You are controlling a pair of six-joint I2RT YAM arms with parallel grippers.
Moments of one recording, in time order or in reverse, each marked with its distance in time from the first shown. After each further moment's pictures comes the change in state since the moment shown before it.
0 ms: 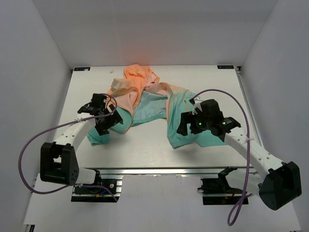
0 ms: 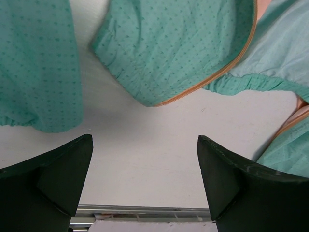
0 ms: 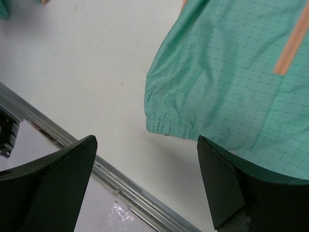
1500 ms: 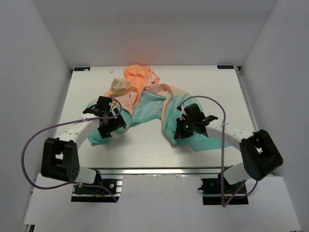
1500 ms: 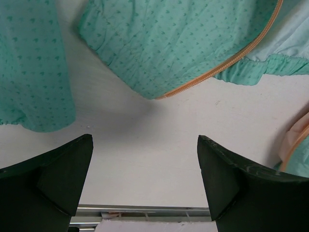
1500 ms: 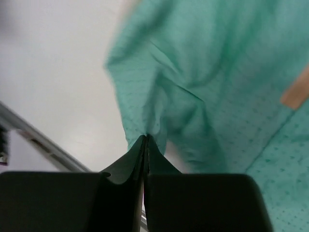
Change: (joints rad) left arm -0.070 0.043 -0.036 0.016 -0.032 0.006; right arm 0.136 0.305 0.012 0.177 0.003 0.105
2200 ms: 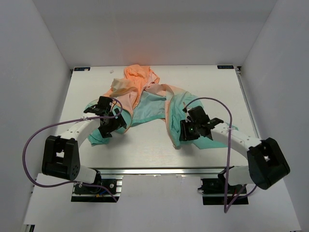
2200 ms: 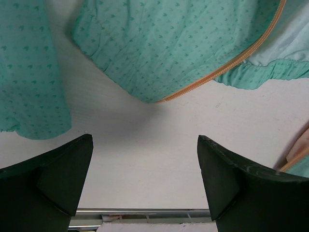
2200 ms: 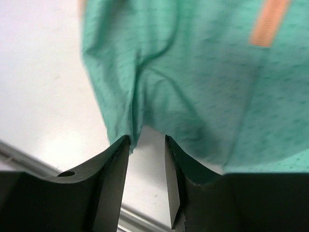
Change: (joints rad) left arm 0.000 0.029 0.000 0.021 0.019 0.011; right arm -0.071 -0.035 -0.103 -0.076 0.128 -0.025
